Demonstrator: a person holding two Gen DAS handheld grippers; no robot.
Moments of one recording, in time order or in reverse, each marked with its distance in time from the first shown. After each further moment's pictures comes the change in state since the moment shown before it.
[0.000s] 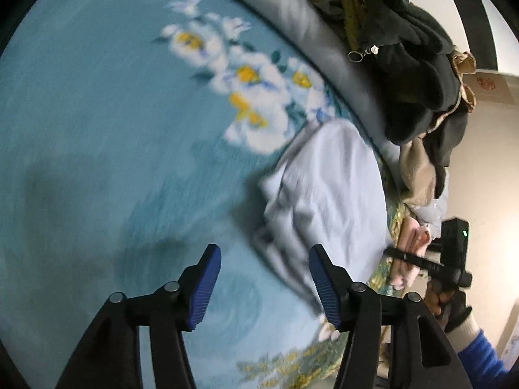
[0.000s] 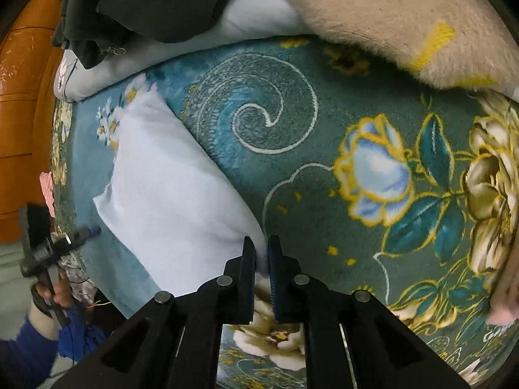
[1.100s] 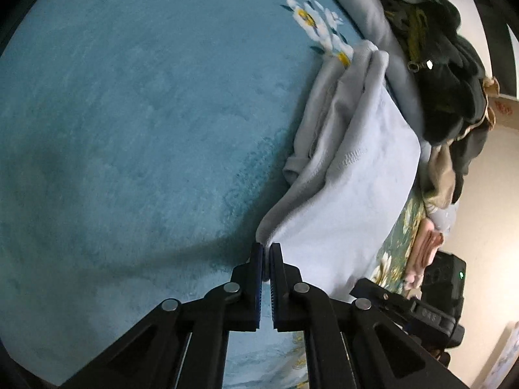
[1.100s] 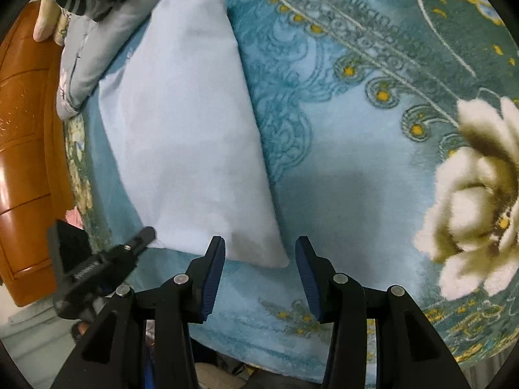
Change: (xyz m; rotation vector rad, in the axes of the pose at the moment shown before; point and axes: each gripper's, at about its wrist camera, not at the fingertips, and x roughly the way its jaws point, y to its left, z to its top) left arm 0.009 0.082 -0.065 -0.115 0.014 0.027; right arm 0.115 0.156 -0.102 0.313 -0.018 0.185
